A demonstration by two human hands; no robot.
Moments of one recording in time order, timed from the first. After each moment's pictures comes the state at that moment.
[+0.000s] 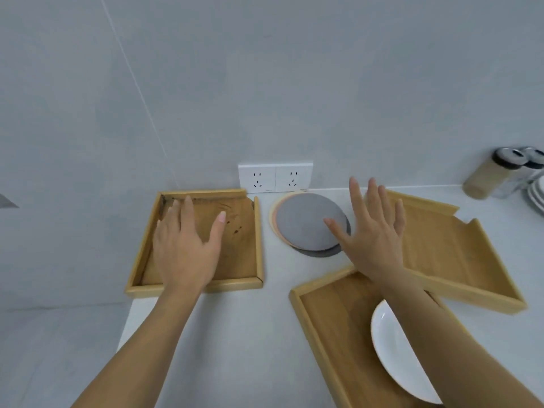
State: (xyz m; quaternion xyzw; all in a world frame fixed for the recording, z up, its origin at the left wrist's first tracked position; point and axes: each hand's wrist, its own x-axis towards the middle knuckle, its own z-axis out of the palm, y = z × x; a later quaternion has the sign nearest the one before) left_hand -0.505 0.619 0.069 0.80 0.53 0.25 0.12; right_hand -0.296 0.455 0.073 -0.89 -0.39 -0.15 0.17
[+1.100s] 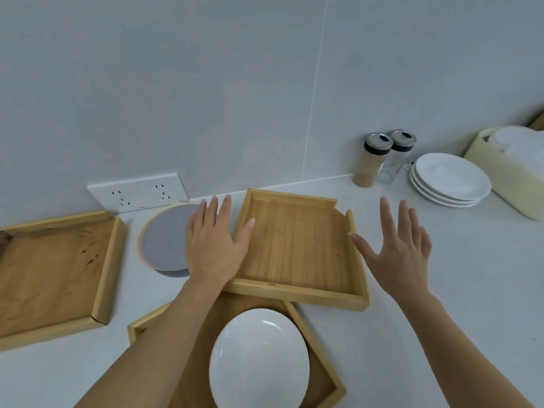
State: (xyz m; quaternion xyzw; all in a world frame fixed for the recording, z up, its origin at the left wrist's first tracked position) left_hand -0.262 0.469 0.050 0.91 0.38 0.16 0.09; right_hand -0.104 0.246 0.041 -0.95 -0.24 -0.10 0.18
